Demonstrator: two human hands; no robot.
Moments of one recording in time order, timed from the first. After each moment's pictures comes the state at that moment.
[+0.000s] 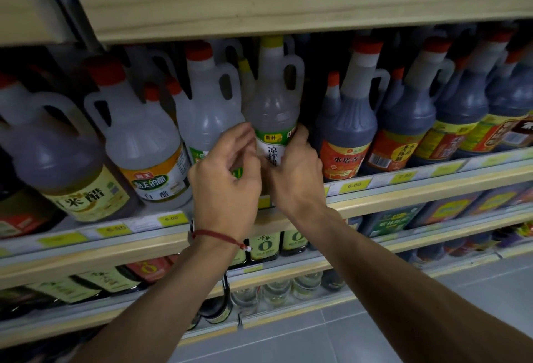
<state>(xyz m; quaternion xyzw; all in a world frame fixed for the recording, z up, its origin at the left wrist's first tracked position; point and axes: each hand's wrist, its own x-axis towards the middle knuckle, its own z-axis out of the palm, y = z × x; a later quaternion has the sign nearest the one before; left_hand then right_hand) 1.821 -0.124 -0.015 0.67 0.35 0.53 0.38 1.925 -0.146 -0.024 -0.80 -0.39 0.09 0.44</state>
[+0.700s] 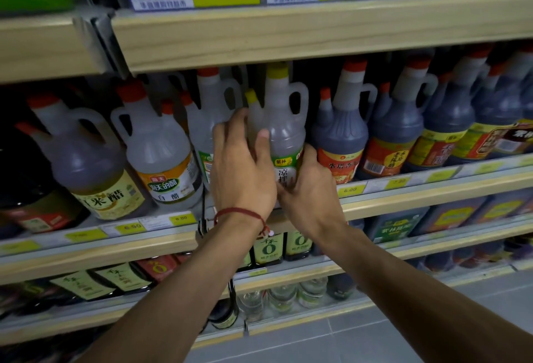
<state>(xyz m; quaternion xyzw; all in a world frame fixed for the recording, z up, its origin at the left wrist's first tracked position) 1.841 -0.131 0.017 0.72 0.45 0.47 0.24 1.934 -0.189 -0.023 -0.77 -0.45 0.10 0.43</state>
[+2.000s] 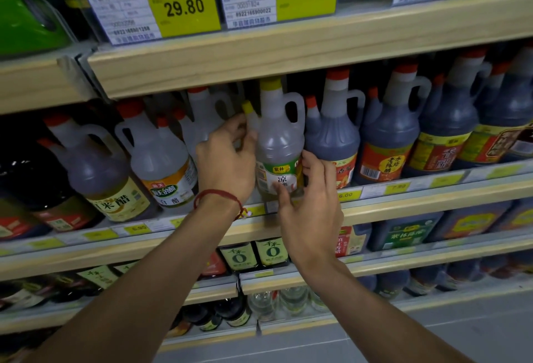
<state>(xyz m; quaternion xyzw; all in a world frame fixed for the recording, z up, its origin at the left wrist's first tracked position) 1.846 -0.118 0.039 0.71 0.44 0.46 0.29 1.921 -0.209 -0.034 -0.75 -0.39 -0.01 0.53</state>
